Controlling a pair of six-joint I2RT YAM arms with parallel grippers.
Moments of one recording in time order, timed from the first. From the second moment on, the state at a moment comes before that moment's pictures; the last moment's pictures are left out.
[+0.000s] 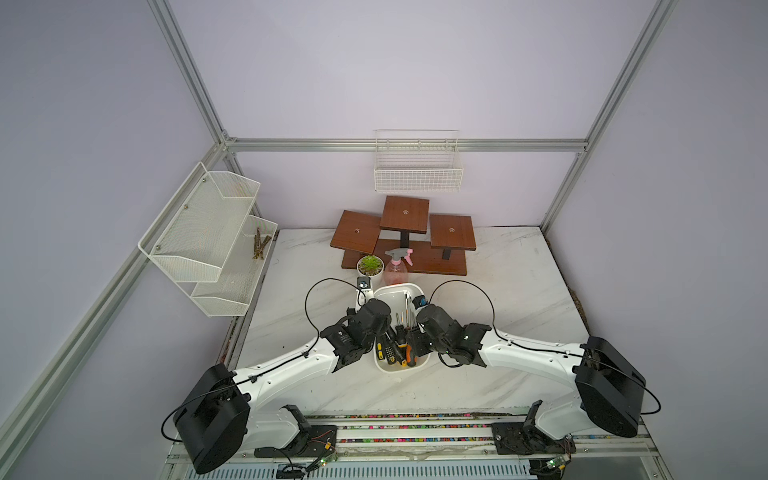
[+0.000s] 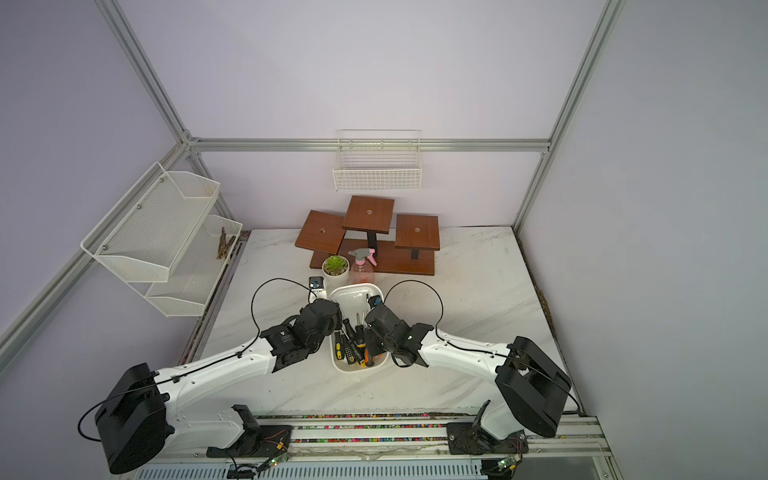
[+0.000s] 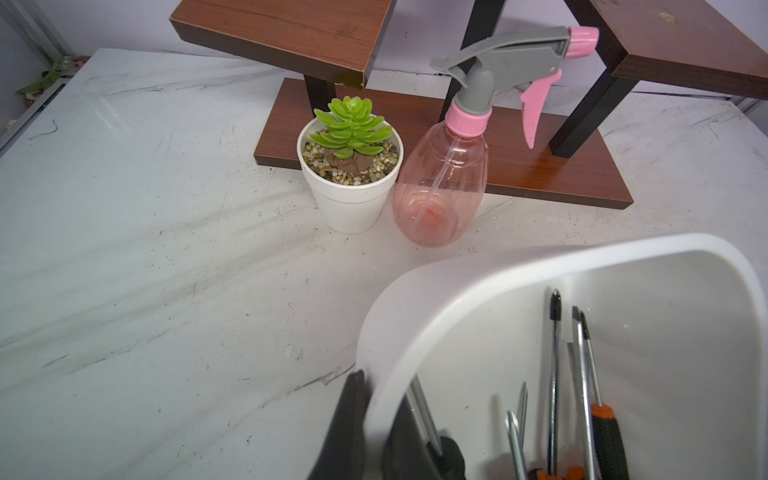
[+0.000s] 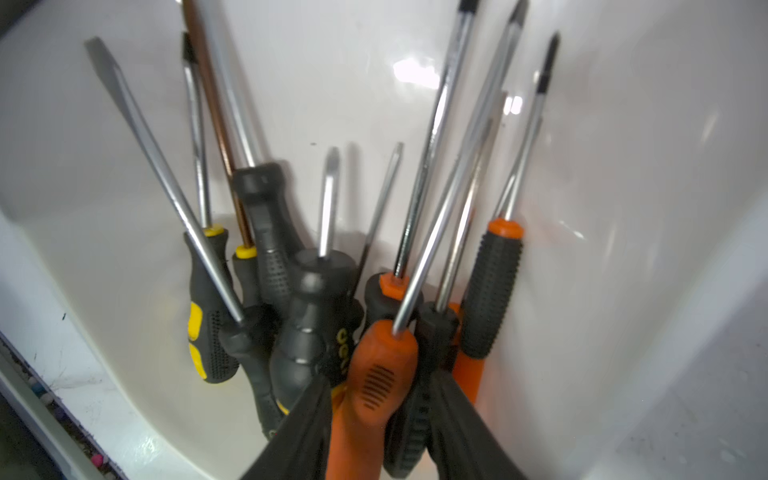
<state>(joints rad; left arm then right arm) -0.80 1.28 0.77 -0.14 -0.64 -0.55 0.91 1.50 0.86 -0.23 0.11 0.52</state>
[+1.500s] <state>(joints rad) -0.81 1.30 0.77 -0.12 -0.72 -0.60 0.97 1.57 0.98 -0.28 0.18 0.45</state>
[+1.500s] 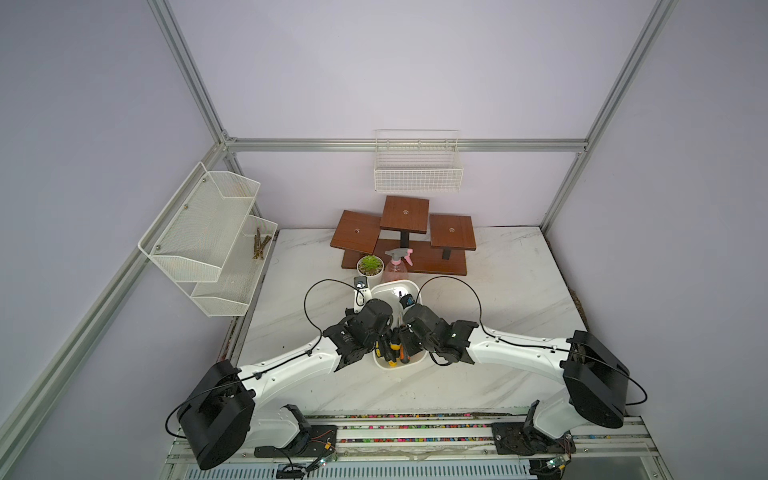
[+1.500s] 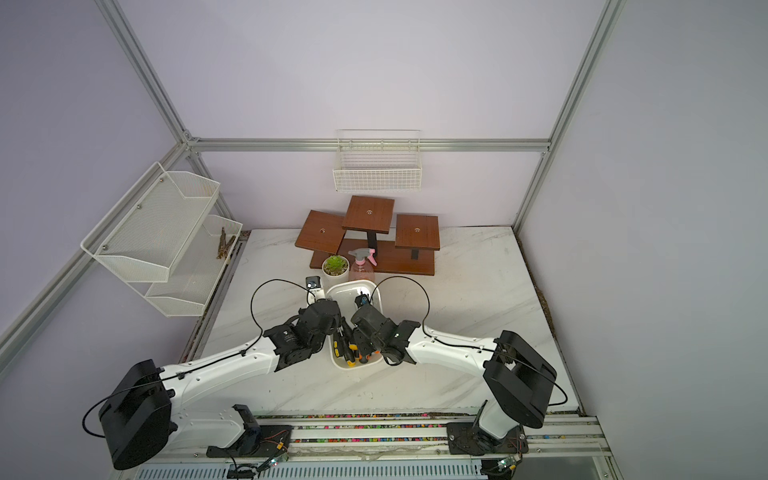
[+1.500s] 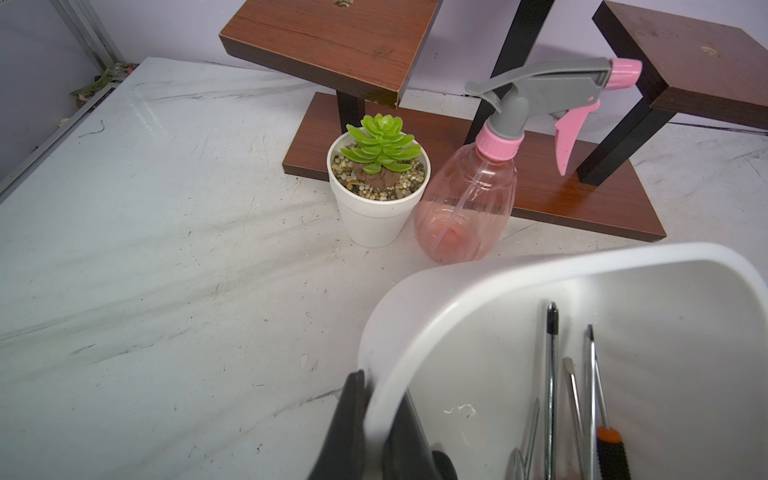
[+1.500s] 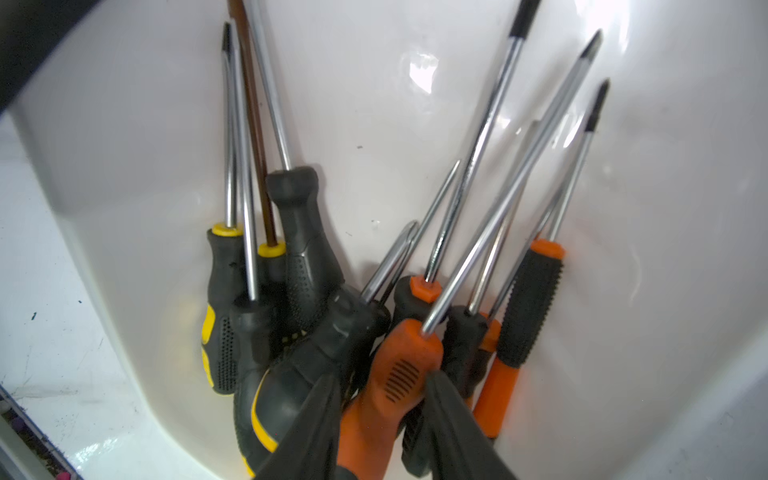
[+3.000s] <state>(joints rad) -0.81 1.30 0.75 -0.12 -0.77 -0.63 0.90 1.73 1.07 -0.26 0.13 0.47</state>
